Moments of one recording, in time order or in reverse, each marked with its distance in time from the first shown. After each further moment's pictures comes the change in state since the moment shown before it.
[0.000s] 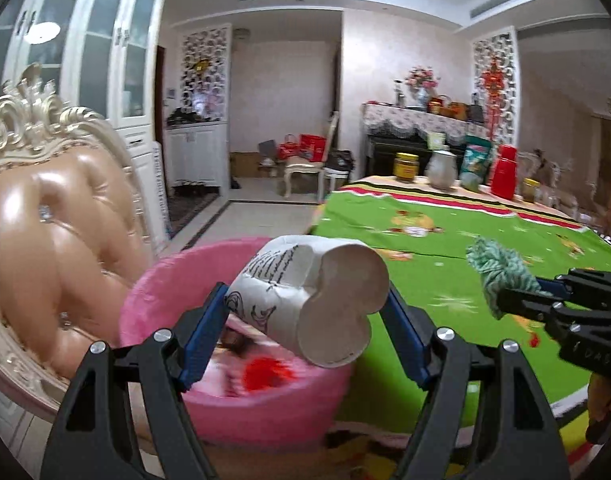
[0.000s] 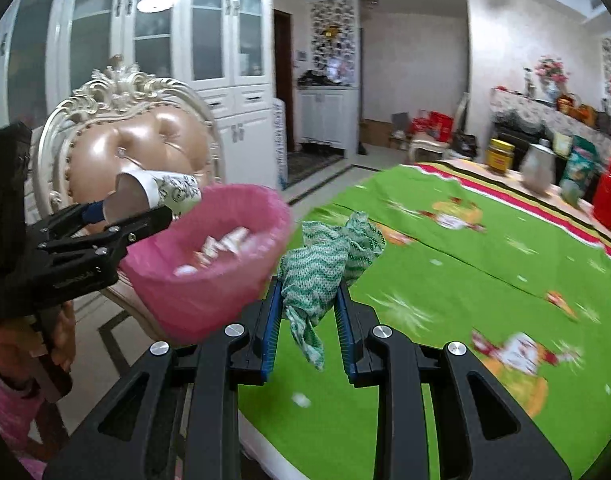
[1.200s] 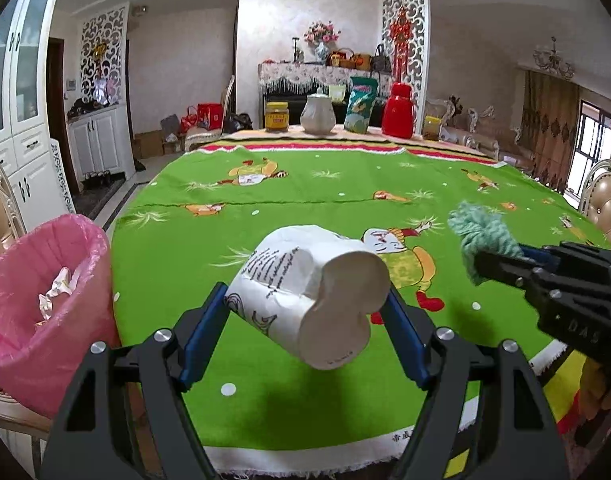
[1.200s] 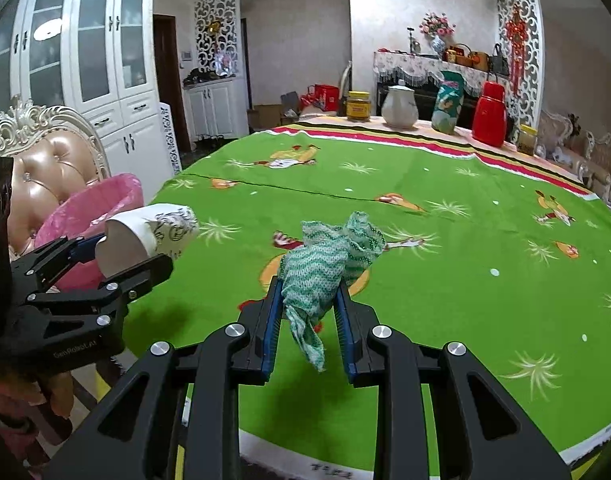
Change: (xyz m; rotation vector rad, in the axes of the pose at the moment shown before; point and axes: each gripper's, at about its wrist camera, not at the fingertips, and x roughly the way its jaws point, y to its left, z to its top) left arm 0.034 -0.200 -0.038 0.161 0.124 -0.333; right arm -0.101 -0.118 -0.090 0.235 0.038 -0.350
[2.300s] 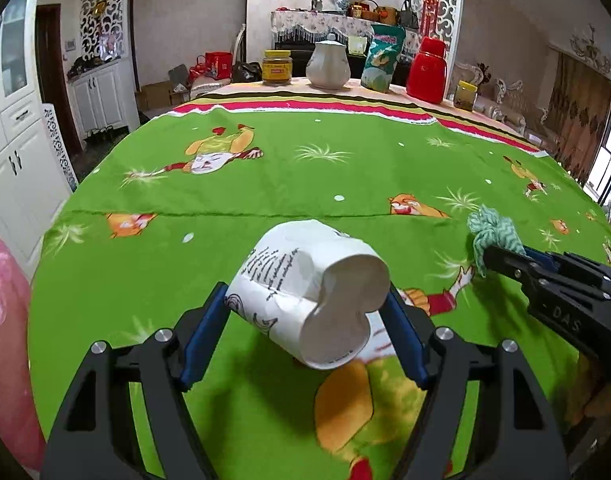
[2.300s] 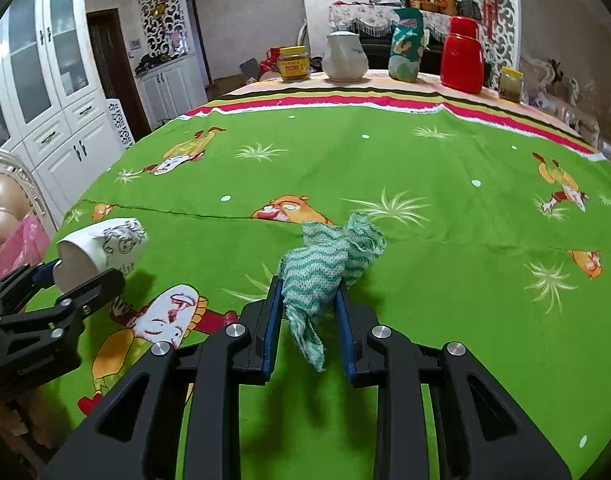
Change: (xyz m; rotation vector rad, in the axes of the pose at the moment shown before) left arm 0.165 -0.030 0.074 -0.073 0.218 0.046; right arm 0.129 -0.134 0.055 0.129 0.152 -0.062
